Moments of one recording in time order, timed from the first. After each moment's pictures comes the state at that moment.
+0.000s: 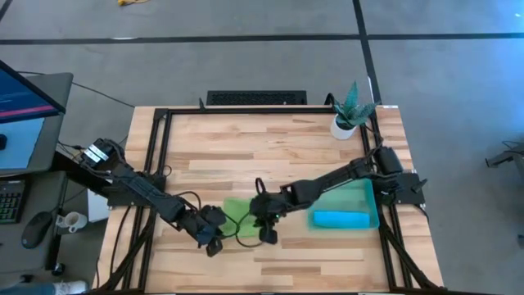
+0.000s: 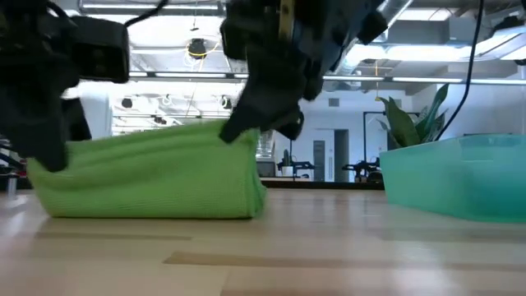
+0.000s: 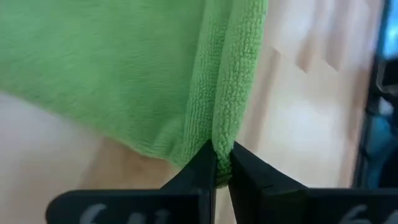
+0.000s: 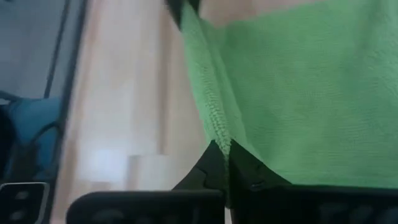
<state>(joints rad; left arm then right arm) -0.62 1.53 0.69 -0.12 -0.14 -1.08 0.26 2.00 1.33 -0.19 -0.18 0.37</state>
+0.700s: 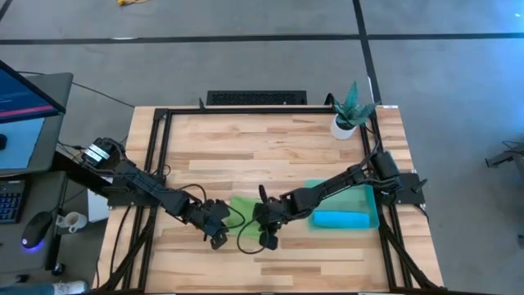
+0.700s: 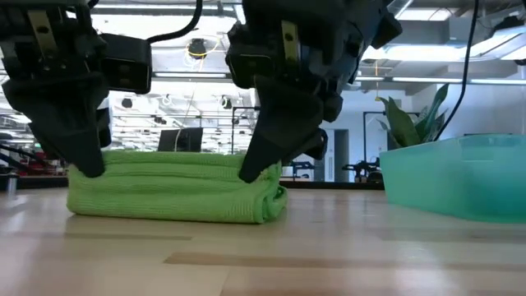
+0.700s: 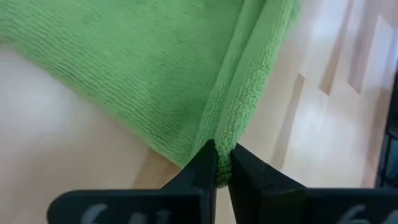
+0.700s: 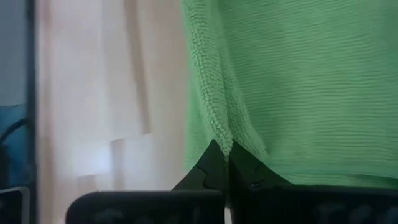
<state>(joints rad) -0.51 1.53 0.69 -0.14 -0.10 -1.01 0.32 2.05 1.33 -0.26 -0.13 0.53</state>
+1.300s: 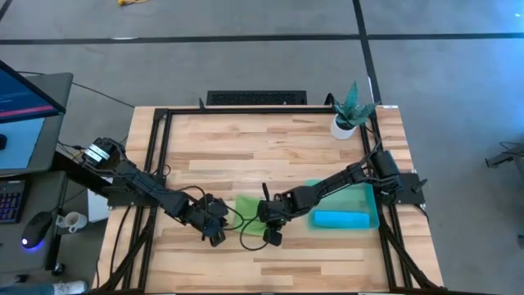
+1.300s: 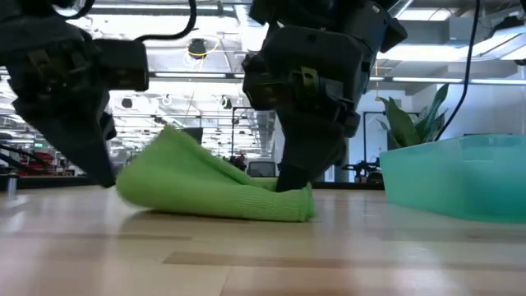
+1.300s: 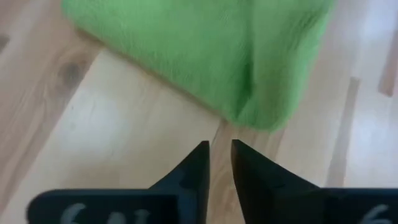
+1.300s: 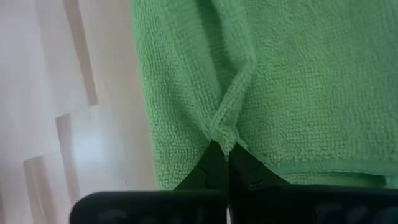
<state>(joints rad) -0.52 1.54 0.68 -0.18 -0.27 -0.91 0.29 2.05 1.32 -0.37 -0.09 0.54</state>
